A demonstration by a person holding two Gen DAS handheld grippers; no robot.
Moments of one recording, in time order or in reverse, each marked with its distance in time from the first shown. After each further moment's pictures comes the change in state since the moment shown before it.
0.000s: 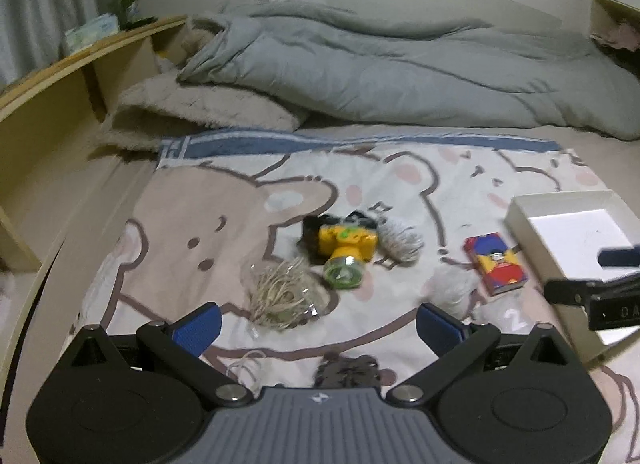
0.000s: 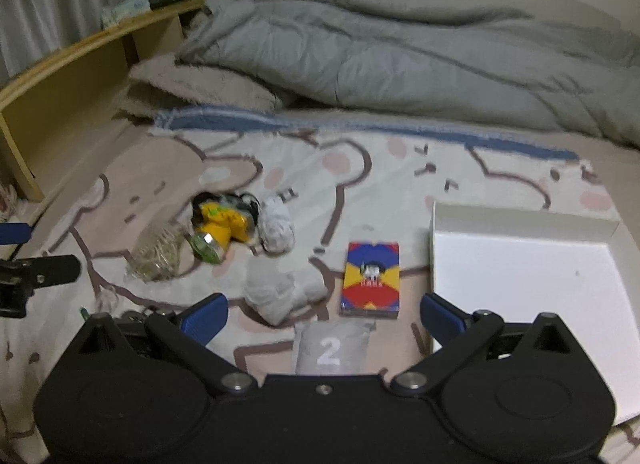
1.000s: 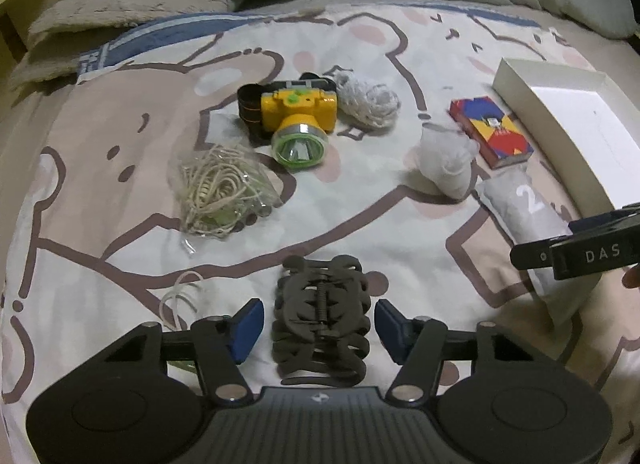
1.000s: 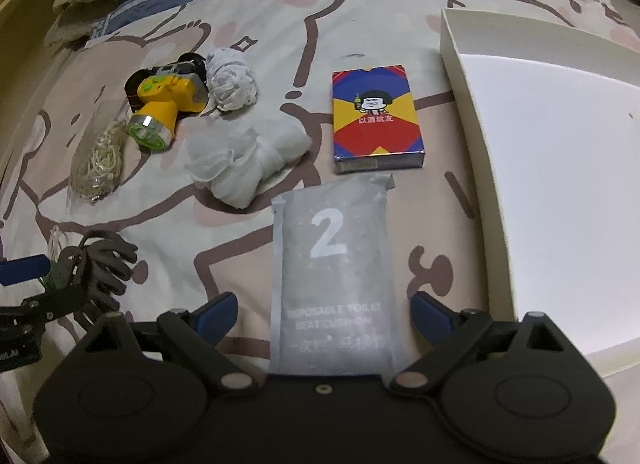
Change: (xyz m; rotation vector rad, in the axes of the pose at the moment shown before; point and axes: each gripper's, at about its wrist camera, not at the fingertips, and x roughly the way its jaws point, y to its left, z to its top) left arm 0.086 -0.018 -0.033 0.139 0.330 -0.114; right arm 0.092 -0.009 -0.042 0.175 0.385 0.005
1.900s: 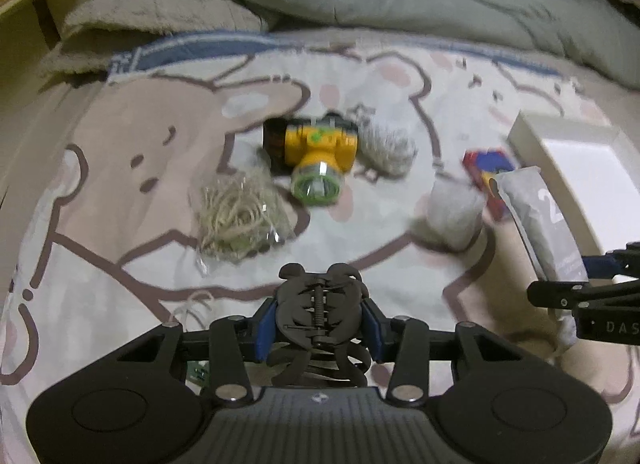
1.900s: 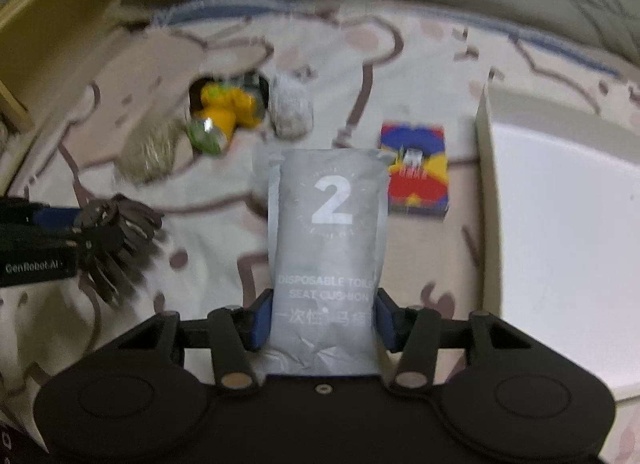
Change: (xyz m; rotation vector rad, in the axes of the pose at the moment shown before) left arm -0.023 0.003 0.013 -0.136 -0.090 0.019; right arm -0.039 0.022 -0.002 -0.187 -0.115 0.020
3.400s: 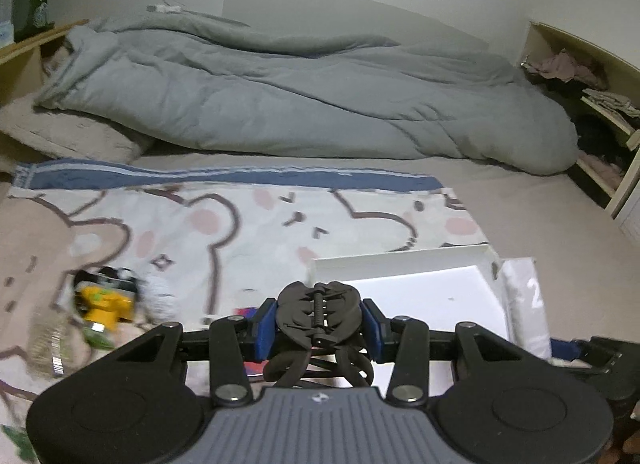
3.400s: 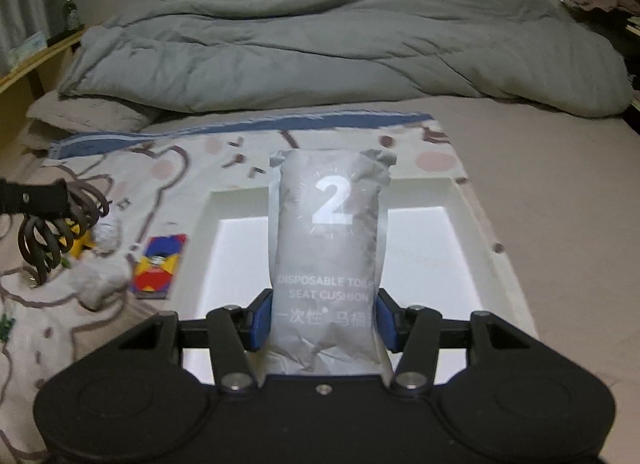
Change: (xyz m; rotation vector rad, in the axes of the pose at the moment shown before) left arm -0.047 -0.208 0.079 -0.036 -0.280 -0.190; right arm -0.111 -0.212 -0.029 0.157 -0.274 -0.221
